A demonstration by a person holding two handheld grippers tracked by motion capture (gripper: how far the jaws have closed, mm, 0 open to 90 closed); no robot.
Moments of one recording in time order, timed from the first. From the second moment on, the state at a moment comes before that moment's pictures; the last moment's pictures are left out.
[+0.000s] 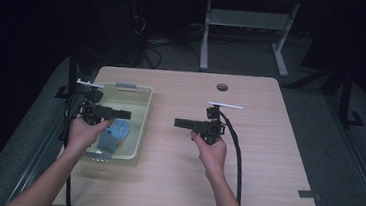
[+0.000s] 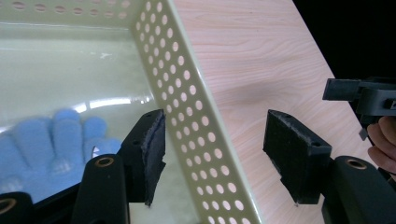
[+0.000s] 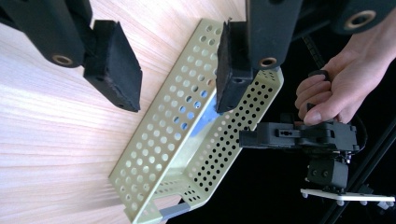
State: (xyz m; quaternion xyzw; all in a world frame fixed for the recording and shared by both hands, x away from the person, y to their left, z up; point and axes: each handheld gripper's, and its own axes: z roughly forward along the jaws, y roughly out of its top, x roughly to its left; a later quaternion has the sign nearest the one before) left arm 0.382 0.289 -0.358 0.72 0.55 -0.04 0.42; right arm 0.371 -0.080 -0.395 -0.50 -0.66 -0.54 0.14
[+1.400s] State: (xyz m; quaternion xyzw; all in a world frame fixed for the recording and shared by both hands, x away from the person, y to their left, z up) left arm 0.382 0.229 -0.351 0.74 0.49 -0.08 0.46; right arm 0.354 -0.161 -0.414 -0.54 -0.62 -0.55 0.12
